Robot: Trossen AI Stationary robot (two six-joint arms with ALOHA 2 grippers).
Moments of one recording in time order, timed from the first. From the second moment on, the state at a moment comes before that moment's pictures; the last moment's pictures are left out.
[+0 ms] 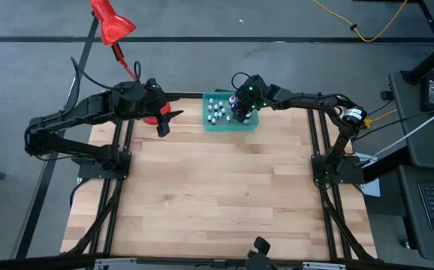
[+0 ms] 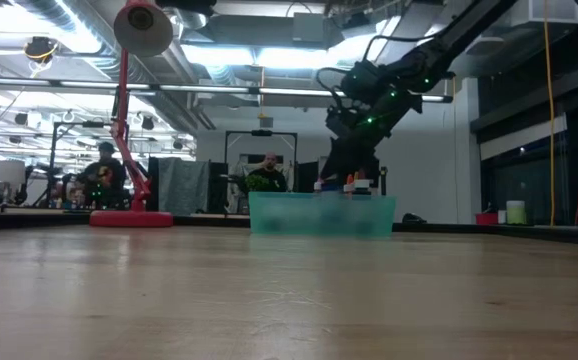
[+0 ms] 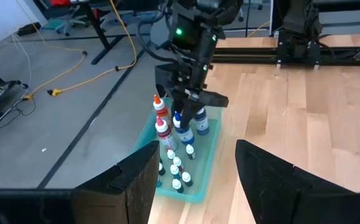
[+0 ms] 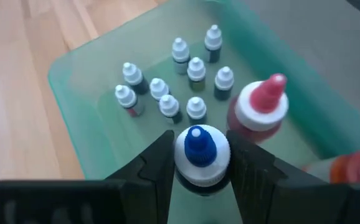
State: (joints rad) left arm 0.27 1.00 1.23 -0.66 -0.20 0.14; right arm -0.62 1.79 1.16 -0.16 -0.18 -0.03
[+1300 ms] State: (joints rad) left arm 0.27 1.07 1.23 -0.59 -0.17 0.15; right arm -0.66 1.79 1.07 0.00 -0.24 0.02
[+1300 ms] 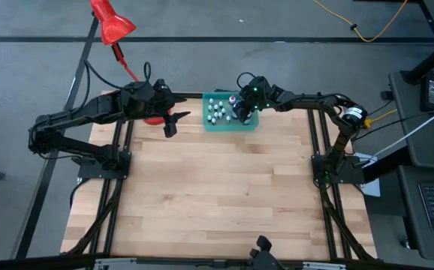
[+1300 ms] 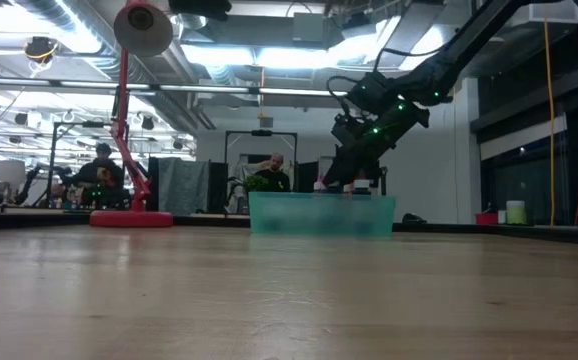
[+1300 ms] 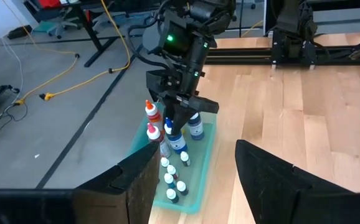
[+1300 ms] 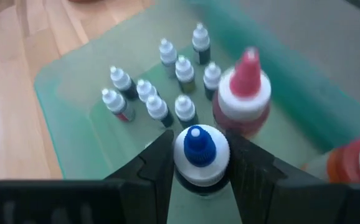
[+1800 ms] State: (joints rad) left arm 0.27 1.07 1.23 -0.59 -0.17 0.16; right arm -0.66 1.79 1.05 0.05 -0.26 0.05
